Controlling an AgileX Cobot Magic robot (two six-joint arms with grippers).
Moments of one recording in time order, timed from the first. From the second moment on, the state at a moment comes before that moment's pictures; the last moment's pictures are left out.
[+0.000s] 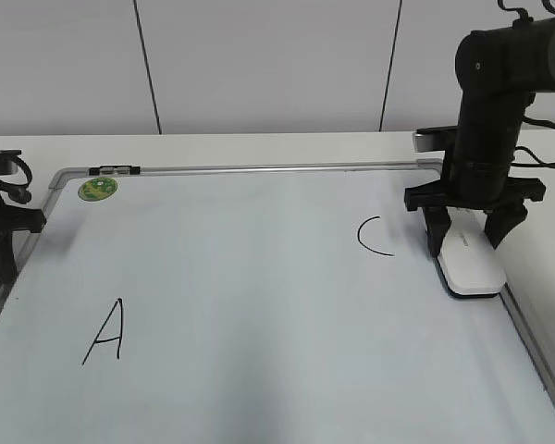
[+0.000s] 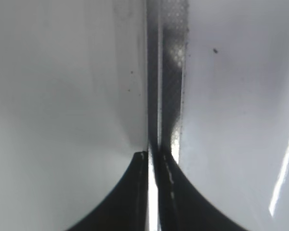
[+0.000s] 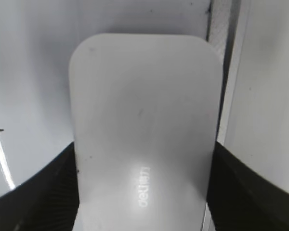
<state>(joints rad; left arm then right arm) 0.05 2.09 -1.38 -0.05 0.94 0.01 0.18 2.17 -1.67 -0.05 1.22 0.17</state>
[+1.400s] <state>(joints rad) 0.05 1.92 -1.38 -0.04 0.99 0.00 0.18 2.07 -1.67 -0.08 1.22 0.17</state>
